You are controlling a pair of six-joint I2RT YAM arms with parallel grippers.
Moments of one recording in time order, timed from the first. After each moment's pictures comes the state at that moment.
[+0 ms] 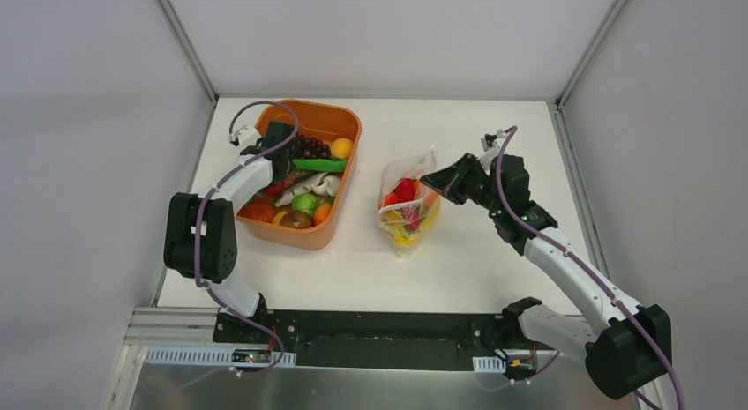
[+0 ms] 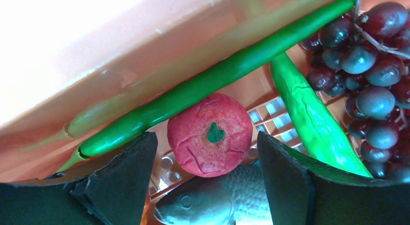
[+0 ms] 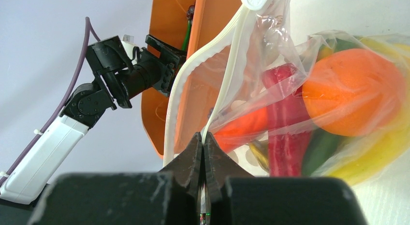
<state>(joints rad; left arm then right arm) -0.18 1.64 1.12 -0.53 -0.63 -0.85 0.44 1.04 0.76 -0.02 -0.32 1.03</state>
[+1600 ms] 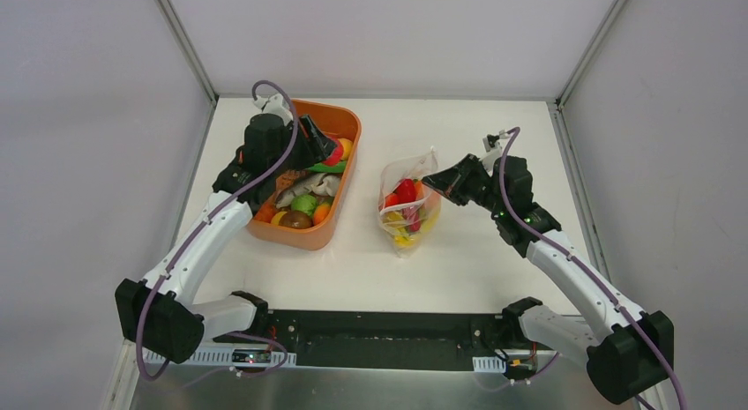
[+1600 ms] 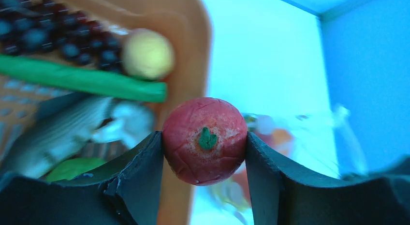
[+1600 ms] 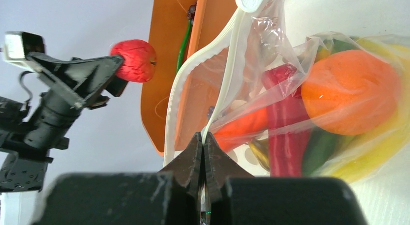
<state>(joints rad) -0.35 1.18 1.07 -0.31 -0.02 -0.63 0.44 1.01 0.76 -0.05 -0.32 1.02</state>
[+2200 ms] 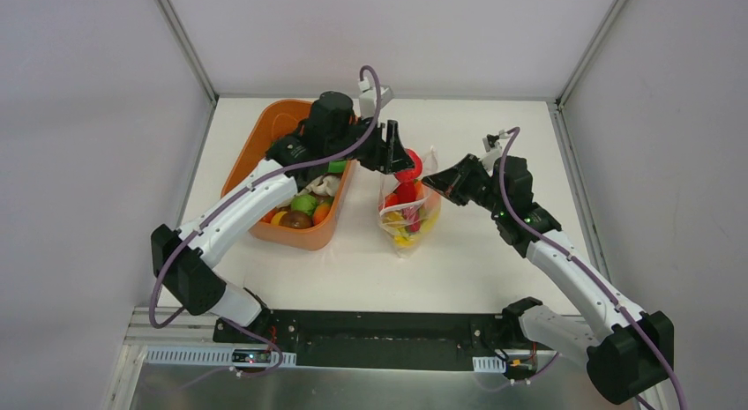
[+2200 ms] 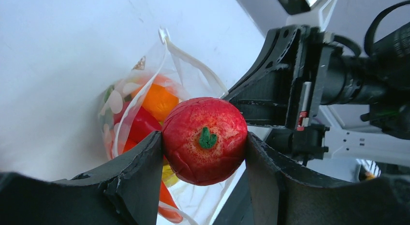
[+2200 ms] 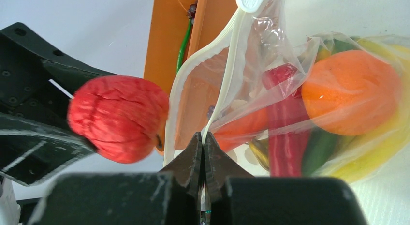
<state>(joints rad) -0.66 1.46 1.44 -0.34 0.40 -0.45 0.44 1.01 0.76 -0.05 -0.32 1.01</state>
